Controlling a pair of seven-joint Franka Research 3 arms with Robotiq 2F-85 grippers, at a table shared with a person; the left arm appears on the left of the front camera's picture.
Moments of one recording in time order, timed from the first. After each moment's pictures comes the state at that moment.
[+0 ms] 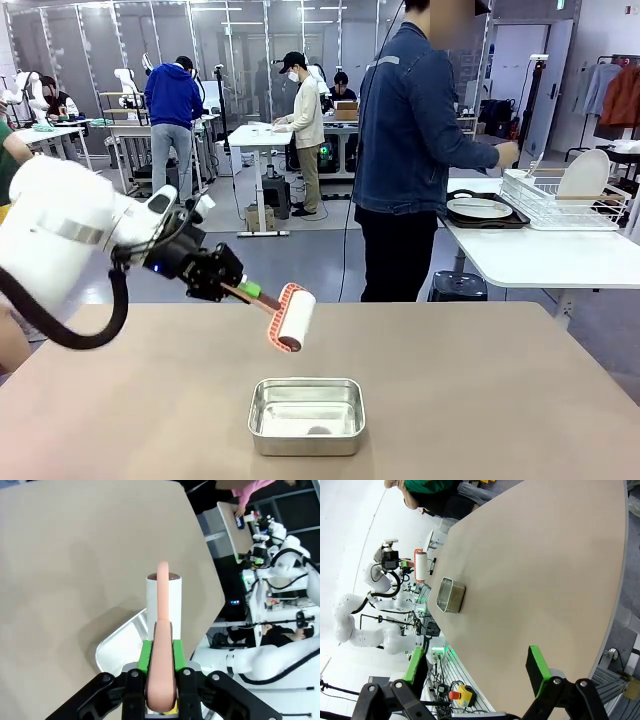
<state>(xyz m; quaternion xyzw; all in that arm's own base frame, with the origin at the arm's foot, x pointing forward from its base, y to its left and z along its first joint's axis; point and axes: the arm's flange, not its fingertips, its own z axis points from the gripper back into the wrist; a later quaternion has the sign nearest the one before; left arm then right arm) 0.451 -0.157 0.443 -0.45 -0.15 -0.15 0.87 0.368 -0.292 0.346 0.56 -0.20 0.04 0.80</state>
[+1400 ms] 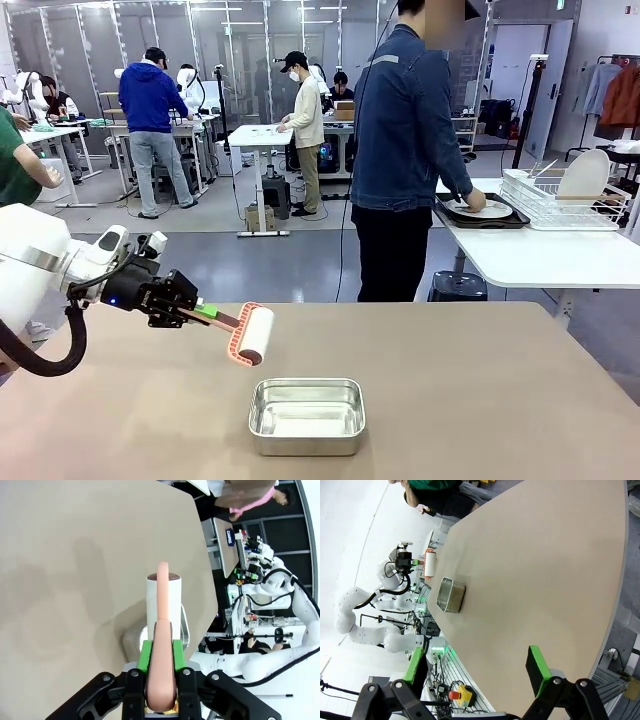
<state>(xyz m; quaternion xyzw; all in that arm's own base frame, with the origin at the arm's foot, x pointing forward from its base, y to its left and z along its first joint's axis) 0.471 -0.066 0.381 -0.50 -0.13 -0.08 0.86 0.368 -0.292 0.346 0.56 -0.20 0.04 0.80</state>
